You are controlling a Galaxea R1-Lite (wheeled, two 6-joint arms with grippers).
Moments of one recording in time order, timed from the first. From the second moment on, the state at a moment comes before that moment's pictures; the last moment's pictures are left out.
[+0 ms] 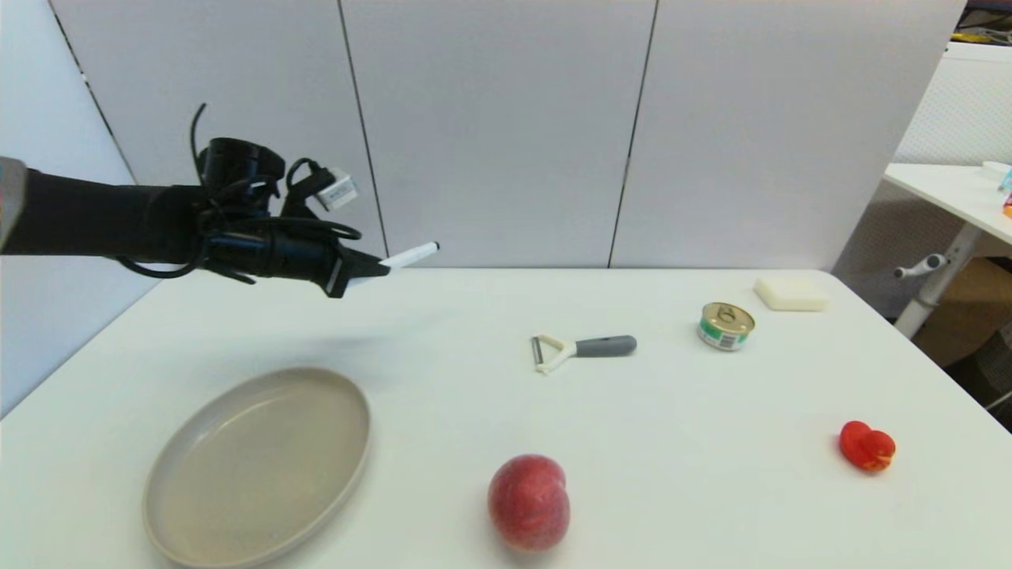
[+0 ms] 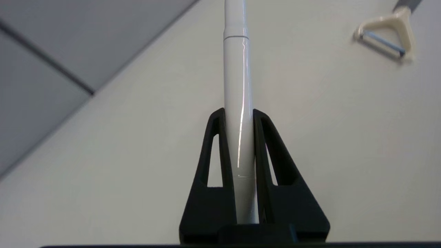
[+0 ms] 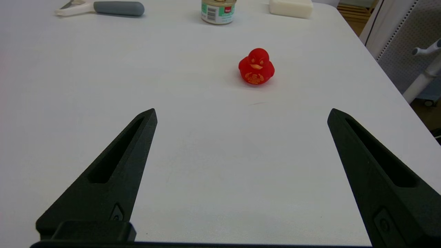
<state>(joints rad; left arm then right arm) -0.11 1.99 -1.51 0.15 -0.61 0.51 0.00 0.00 0.00 0.04 0.04 -0.10</state>
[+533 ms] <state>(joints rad) 0.28 1.65 -1.04 0.14 -0.48 0.51 -0.01 0.00 0.00 0.04 0.04 -0.11</state>
